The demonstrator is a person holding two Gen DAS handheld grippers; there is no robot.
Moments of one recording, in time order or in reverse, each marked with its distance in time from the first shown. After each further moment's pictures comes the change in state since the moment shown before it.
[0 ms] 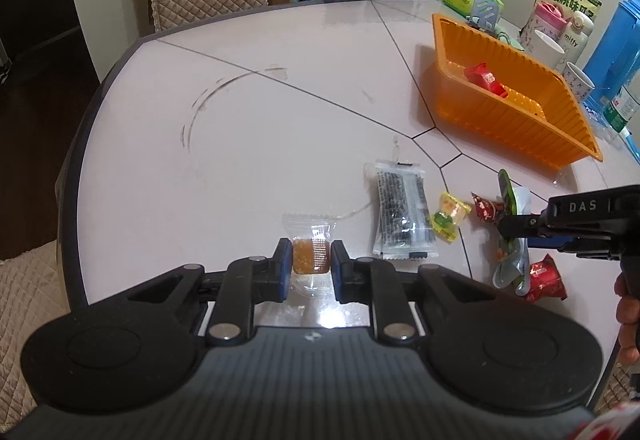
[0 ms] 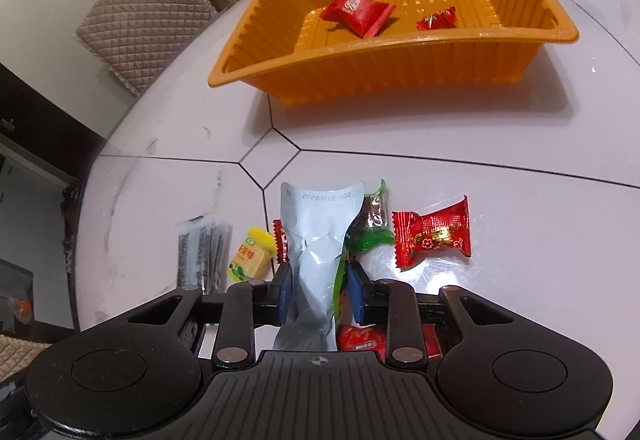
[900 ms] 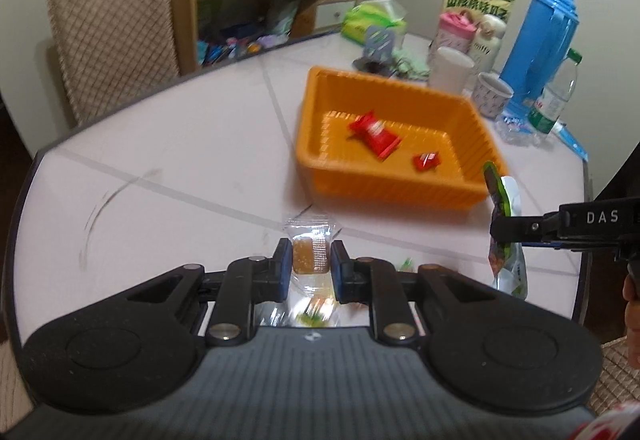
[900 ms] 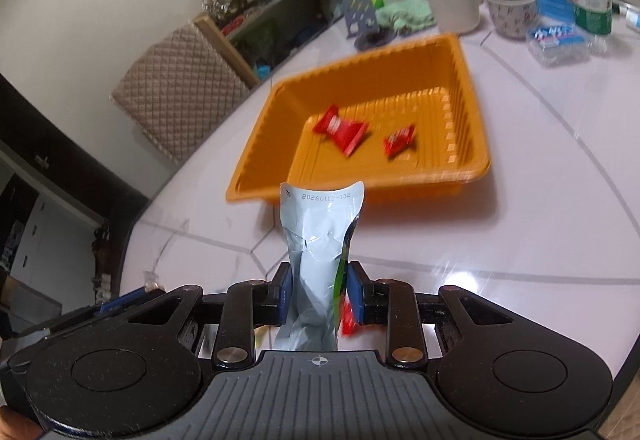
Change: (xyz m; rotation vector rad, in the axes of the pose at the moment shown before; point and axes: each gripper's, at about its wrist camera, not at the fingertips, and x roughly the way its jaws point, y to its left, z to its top) left arm -0.008 -0.103 0.075 0.187 -0.094 -0.159; right arm -0.095 -0.038 0.046 -0.007 -0.169 0.087
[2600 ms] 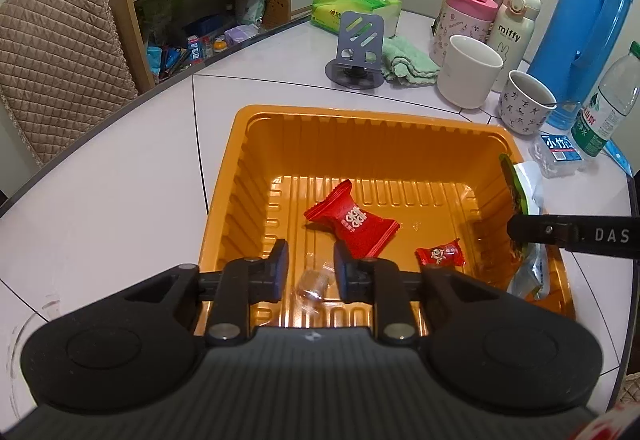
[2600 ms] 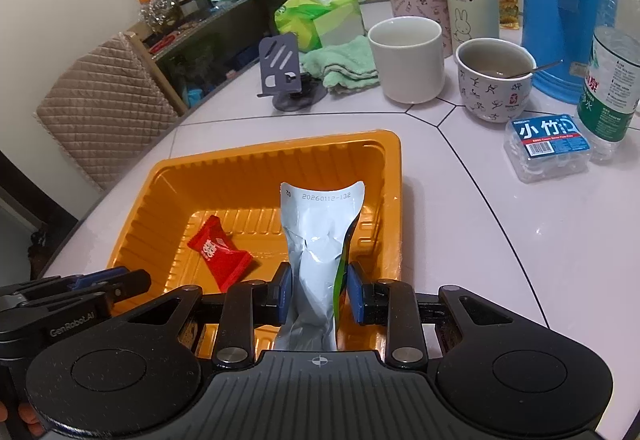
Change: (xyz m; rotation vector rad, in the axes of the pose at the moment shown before) left arm 0.171 -0.053 0.110 0.081 0.087 0.019; right arm 0.087 -0.069 0.125 -0.063 -0.012 -0.181
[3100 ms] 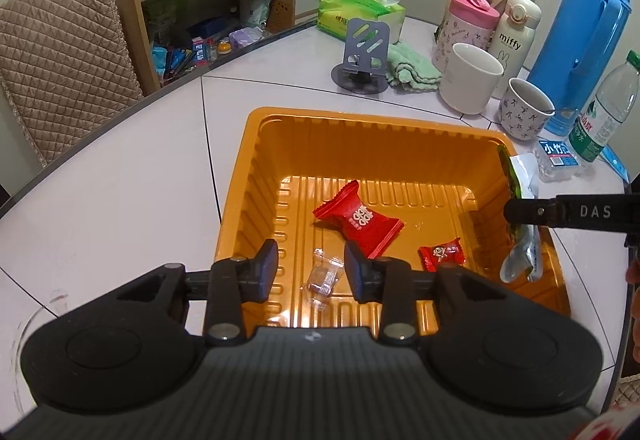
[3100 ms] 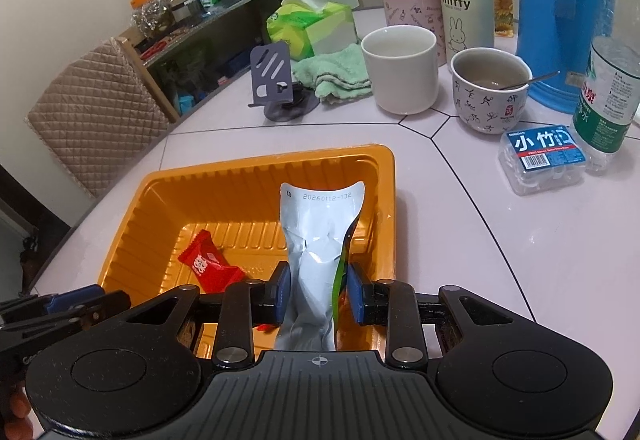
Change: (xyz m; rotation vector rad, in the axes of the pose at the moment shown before) left arm -0.012 0.008 -0.003 -0.021 -0.011 -0.008; right arm 0.004 0.000 0.008 0.000 -0.019 -0.024
